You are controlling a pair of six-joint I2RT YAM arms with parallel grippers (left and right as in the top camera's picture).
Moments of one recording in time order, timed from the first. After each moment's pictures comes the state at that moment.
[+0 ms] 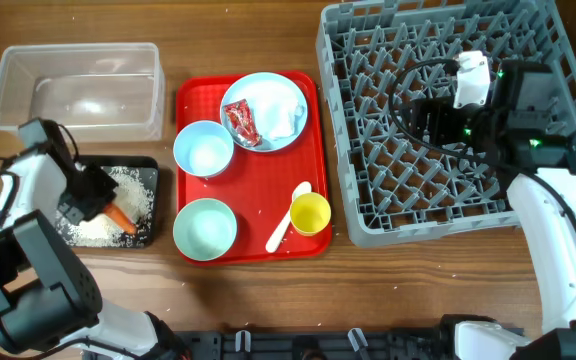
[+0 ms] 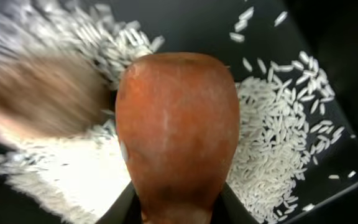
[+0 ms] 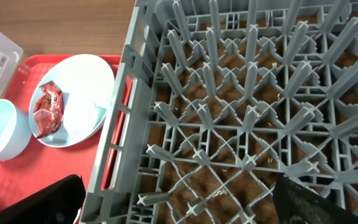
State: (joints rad) left arm 0.46 1.74 1.04 -0.79 0.02 -0.37; right arm -0.05 1.38 1.12 -0.55 -0.38 -0.07
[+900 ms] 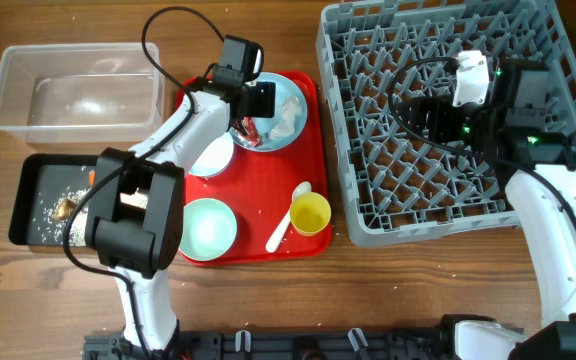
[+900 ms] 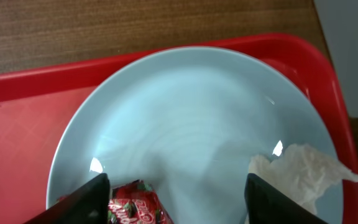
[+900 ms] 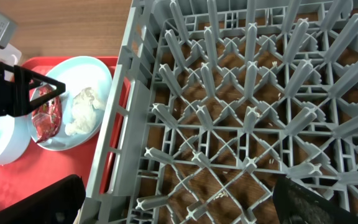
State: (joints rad) left arm -0.33 2.06 1.47 -0.42 -0.01 -0.21; right arm -0.05 1.40 1.12 -0.54 -0.38 -0.05
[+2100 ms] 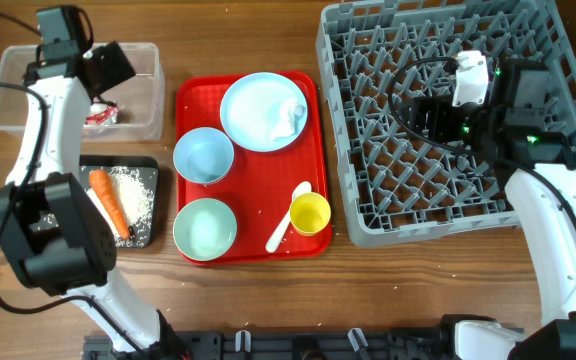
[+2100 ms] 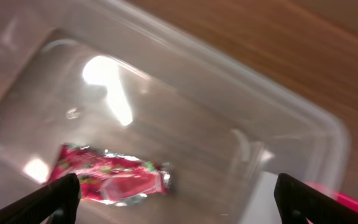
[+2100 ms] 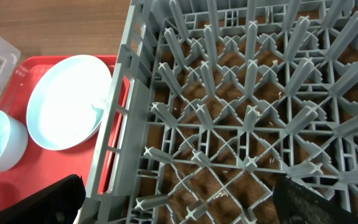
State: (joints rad) left arm 0.19 1.96 1.60 -0.58 -0.12 -0.28; right arm -0.05 1.40 1.12 -0.54 -0.38 -0.05
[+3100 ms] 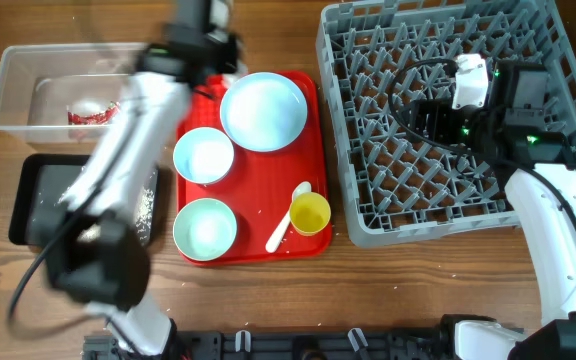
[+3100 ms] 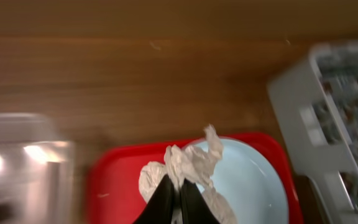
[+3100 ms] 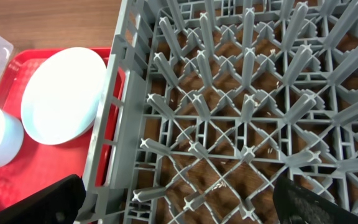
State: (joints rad) left arm -0.21 1.85 1.68 -0.62 -0.01 -0.16; right arm -0.05 1.40 1.12 -0.57 -0.37 -0.05
